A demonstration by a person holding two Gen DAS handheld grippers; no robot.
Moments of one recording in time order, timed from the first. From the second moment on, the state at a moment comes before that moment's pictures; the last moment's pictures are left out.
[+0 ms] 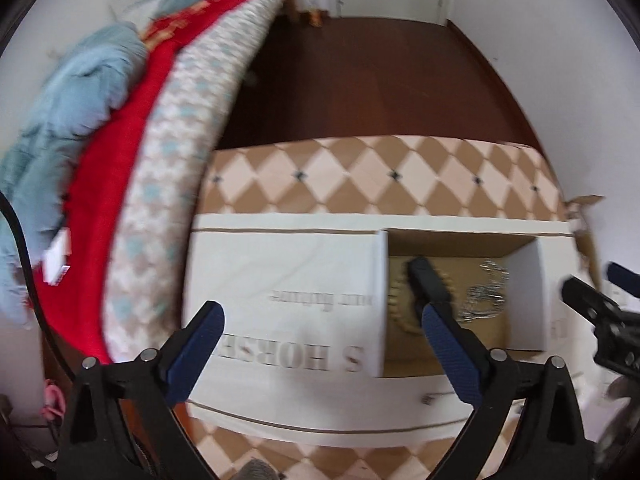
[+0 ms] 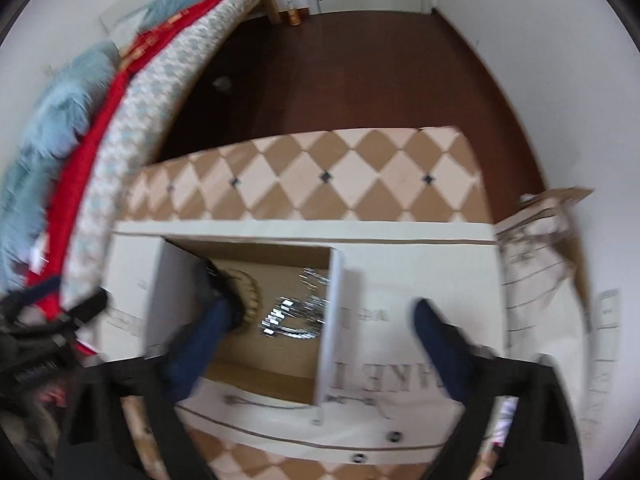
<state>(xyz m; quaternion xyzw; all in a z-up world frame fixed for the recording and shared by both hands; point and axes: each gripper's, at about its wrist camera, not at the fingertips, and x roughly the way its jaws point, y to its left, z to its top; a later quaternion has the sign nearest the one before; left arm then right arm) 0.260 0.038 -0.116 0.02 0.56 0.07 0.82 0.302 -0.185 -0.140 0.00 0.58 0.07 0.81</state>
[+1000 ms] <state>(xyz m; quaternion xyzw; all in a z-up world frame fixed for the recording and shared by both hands) 0.136 0.030 -0.026 0.03 0.45 0.07 0.89 0.164 -0.172 -0.050 -0.03 0.48 0.03 0.87</state>
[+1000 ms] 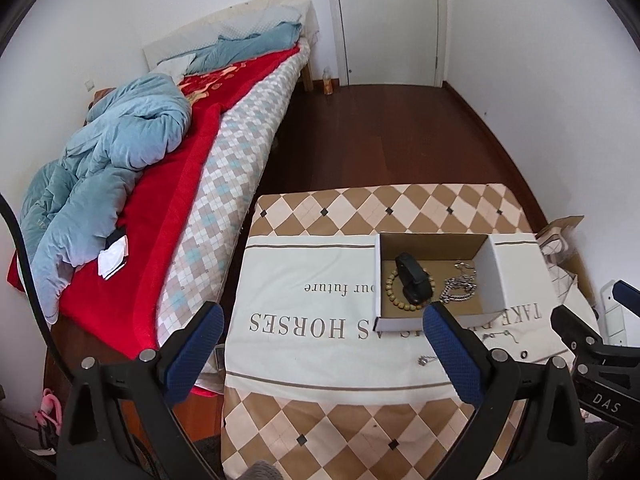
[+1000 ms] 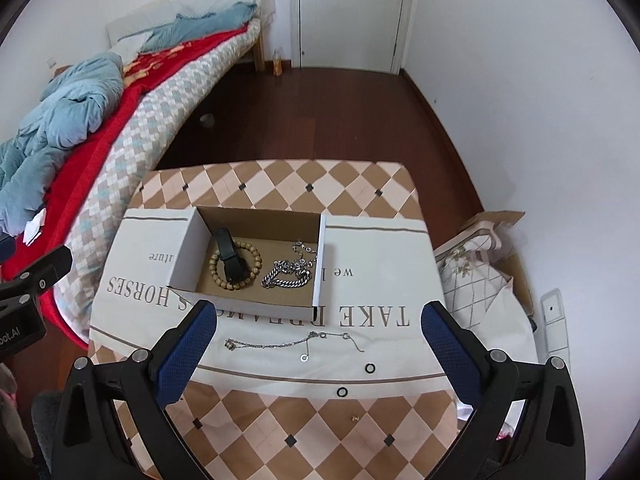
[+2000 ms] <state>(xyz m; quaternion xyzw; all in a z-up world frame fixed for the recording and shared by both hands) 0.123 -0.010 -0.184 0.12 0.52 0.14 0.83 0.131 -0.295 -0.207 0.09 0.56 0.02 0.82</state>
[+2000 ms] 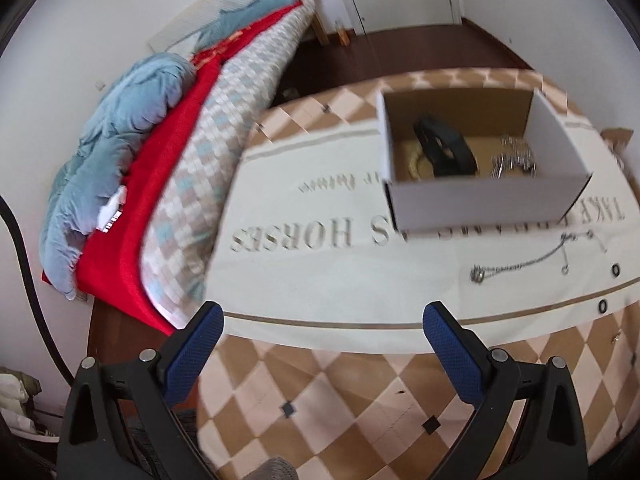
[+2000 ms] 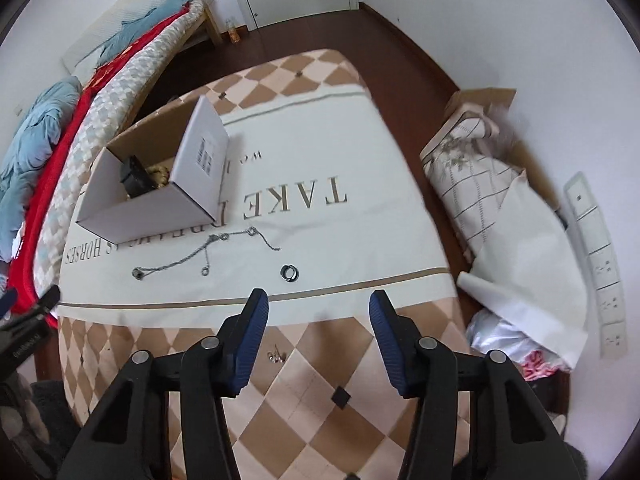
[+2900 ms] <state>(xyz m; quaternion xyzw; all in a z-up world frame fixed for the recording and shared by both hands) 0.140 -0.153 -0.215 0.07 0.57 -0.07 0.81 0.132 -0.336 -0.228 0.11 0.55 -0.02 0.83</state>
